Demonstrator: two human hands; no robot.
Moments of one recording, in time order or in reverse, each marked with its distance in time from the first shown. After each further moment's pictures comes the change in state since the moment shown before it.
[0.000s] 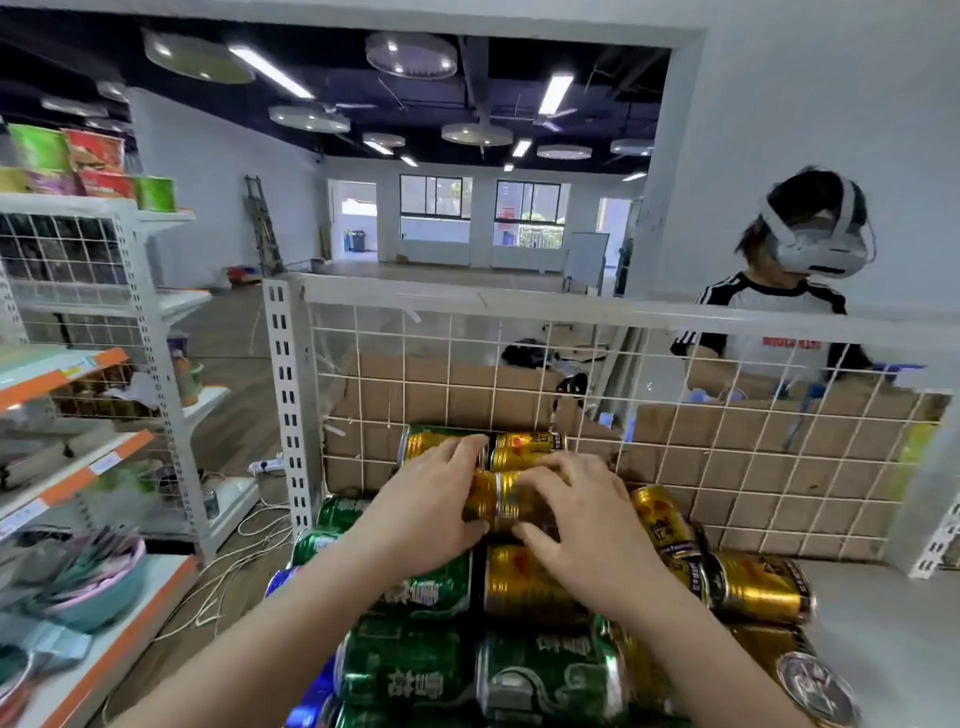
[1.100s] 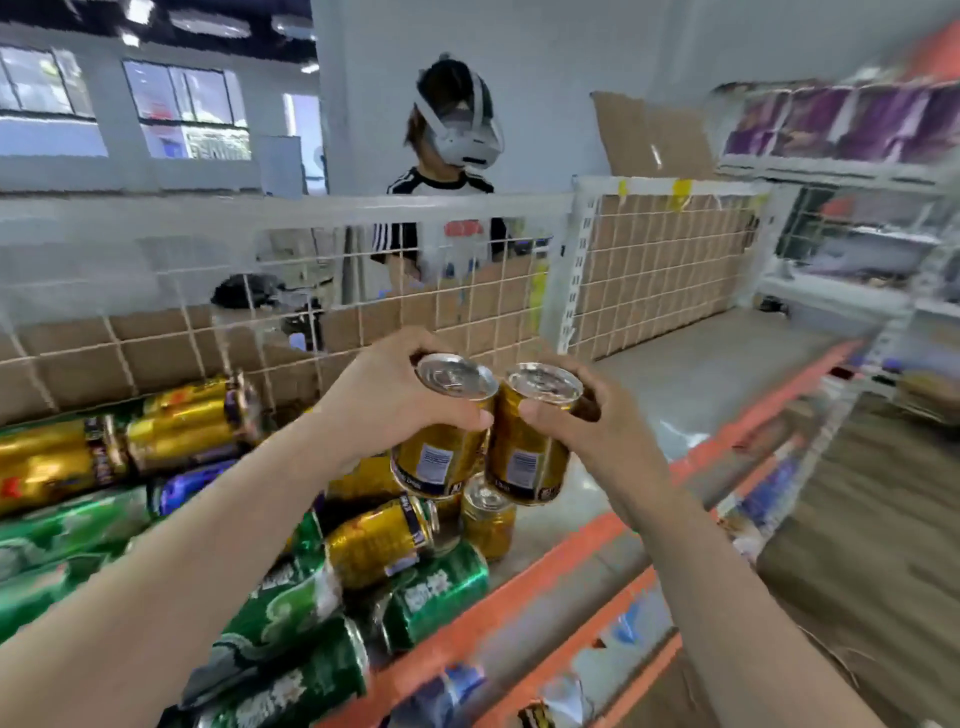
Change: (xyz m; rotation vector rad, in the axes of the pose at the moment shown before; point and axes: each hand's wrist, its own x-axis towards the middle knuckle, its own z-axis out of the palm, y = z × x) left_hand 0.048 0.194 0.023 -0.818 -0.280 0.264; right_hand -0.167 0.104 -0.095 0.798 0.547 0.684
